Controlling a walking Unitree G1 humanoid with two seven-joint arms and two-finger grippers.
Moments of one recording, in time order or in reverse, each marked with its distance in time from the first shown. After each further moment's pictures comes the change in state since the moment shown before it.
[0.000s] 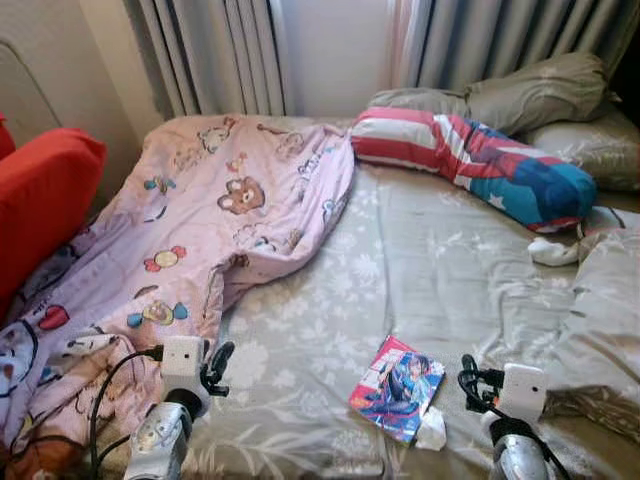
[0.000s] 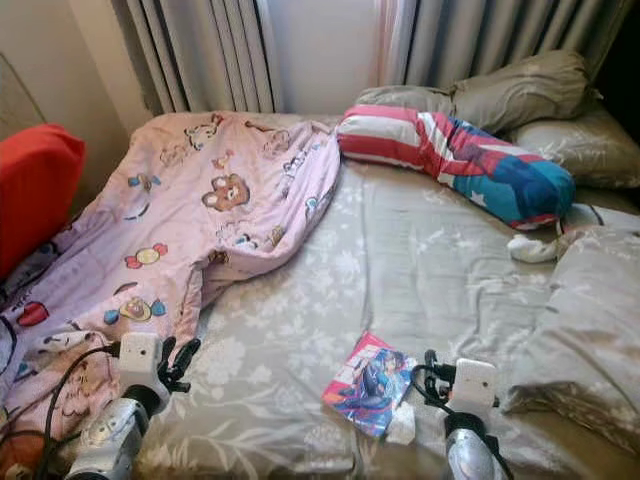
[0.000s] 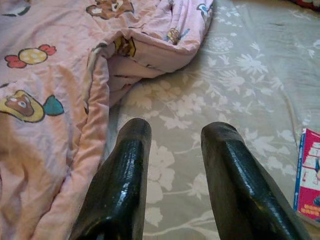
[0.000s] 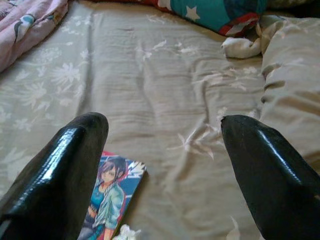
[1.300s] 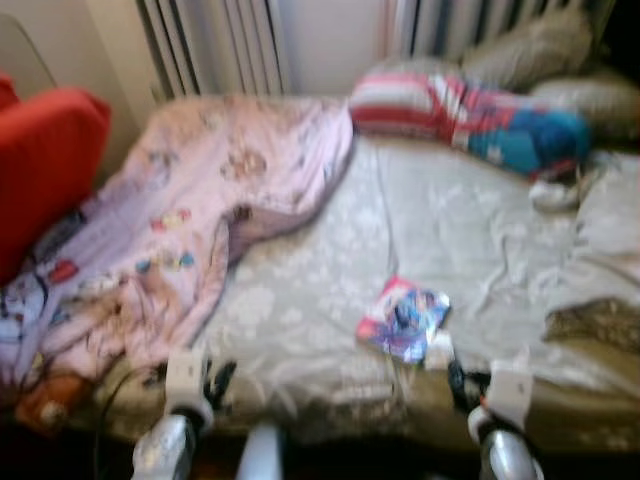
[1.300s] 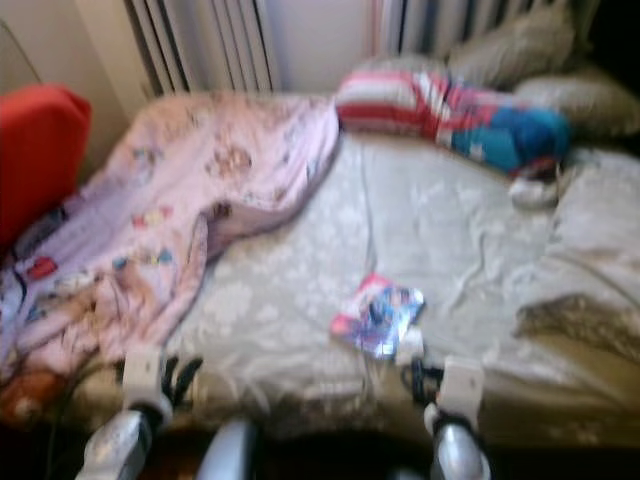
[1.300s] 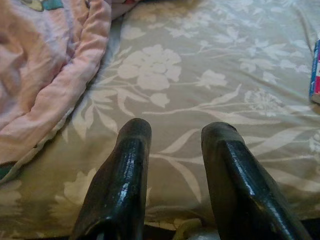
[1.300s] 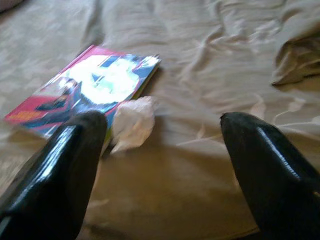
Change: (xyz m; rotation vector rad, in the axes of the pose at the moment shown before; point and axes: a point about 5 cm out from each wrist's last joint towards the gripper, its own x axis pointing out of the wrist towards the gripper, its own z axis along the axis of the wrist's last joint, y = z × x) left arm -0.007 -0.003 -0.014 -0.014 0.061 0.015; right arm 0.000 0.013 -0.006 0.028 0.059 0.055
